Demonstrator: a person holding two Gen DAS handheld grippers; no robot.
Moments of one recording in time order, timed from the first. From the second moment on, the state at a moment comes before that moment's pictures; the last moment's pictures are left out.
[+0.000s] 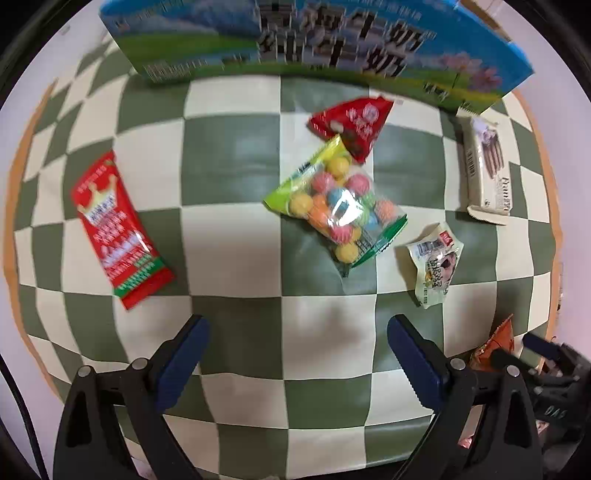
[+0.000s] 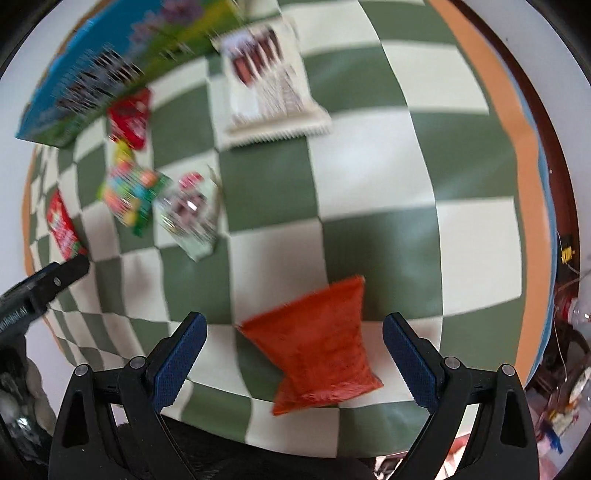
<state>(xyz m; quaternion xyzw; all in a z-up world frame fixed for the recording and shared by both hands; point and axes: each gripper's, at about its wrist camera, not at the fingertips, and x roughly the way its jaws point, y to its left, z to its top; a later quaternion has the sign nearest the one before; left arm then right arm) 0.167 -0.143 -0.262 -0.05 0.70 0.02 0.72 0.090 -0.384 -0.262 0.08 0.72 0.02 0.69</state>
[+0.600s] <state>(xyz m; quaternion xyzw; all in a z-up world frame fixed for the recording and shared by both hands) 0.237 -0.143 -0.322 -0.24 0.74 0.02 0.63 0.076 -0.381 -0.304 0.08 0.71 0.02 0.69</state>
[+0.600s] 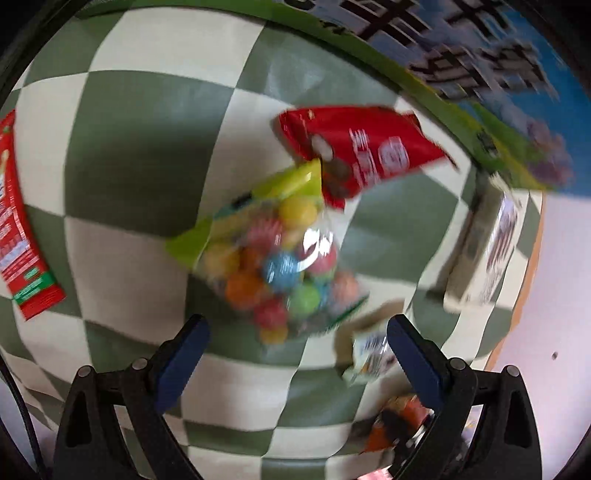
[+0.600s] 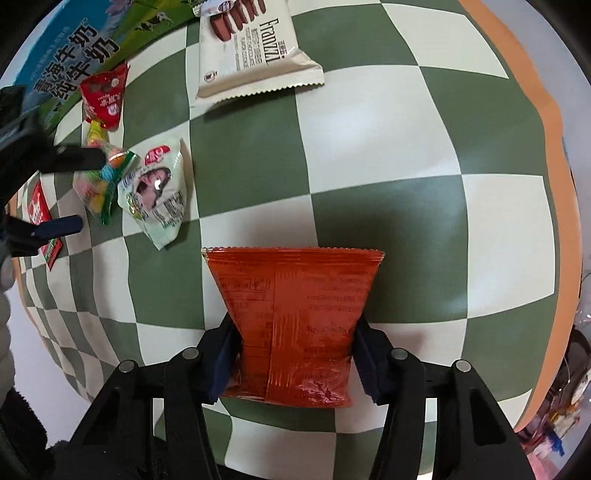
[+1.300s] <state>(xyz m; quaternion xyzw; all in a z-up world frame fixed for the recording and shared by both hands) 0.207 -0.162 -0.323 -0.04 0.73 -0.01 0.69 0.085 -0.378 -0.296 0.08 0.71 0.02 0.70</state>
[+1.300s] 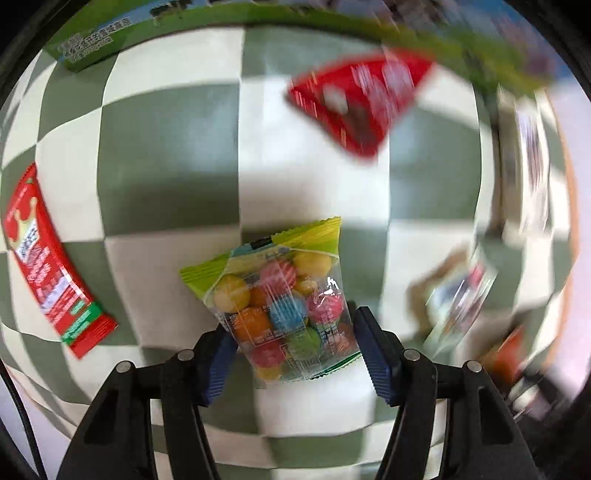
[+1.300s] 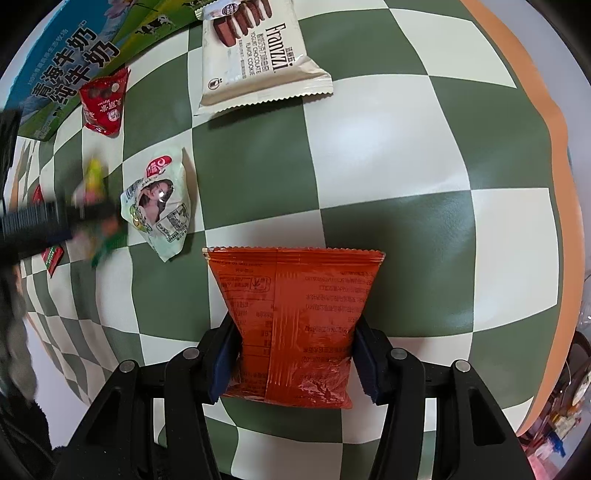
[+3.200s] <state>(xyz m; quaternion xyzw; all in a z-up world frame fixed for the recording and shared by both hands) 0.264 -0.126 -0.111 -0.10 0.59 -0.06 0.80 0.209 -0.332 -0.089 0.10 0.54 0.14 0.82</state>
